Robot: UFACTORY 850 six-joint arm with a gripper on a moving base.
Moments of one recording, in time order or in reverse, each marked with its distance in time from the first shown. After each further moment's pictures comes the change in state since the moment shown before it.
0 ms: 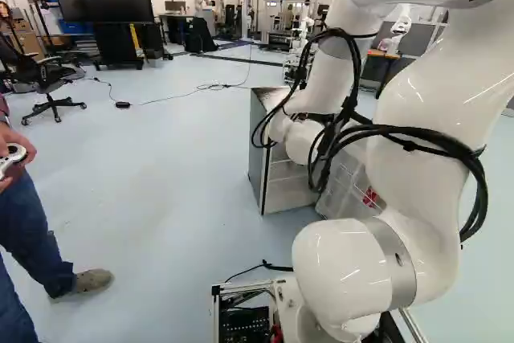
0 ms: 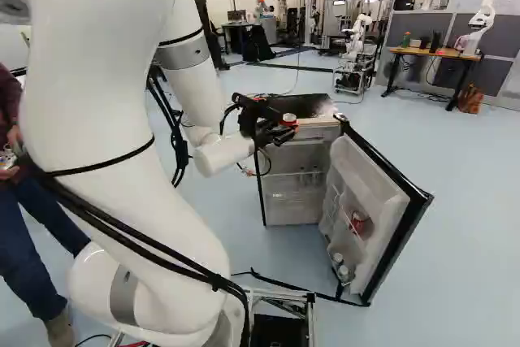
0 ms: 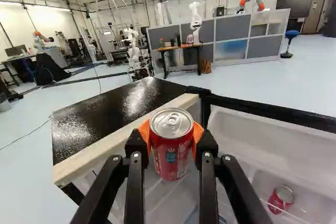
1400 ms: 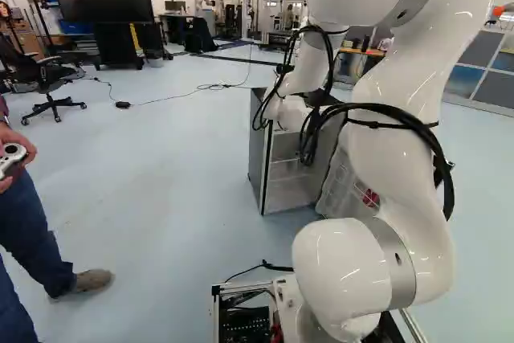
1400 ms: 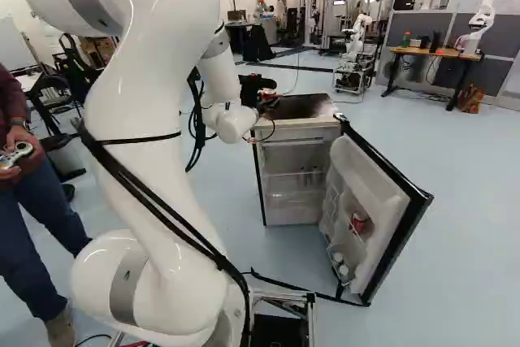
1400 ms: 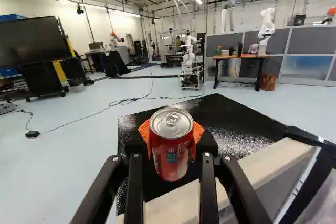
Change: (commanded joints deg) arm -1.3 -14.2 -22.6 -23.6 -7.8 0.0
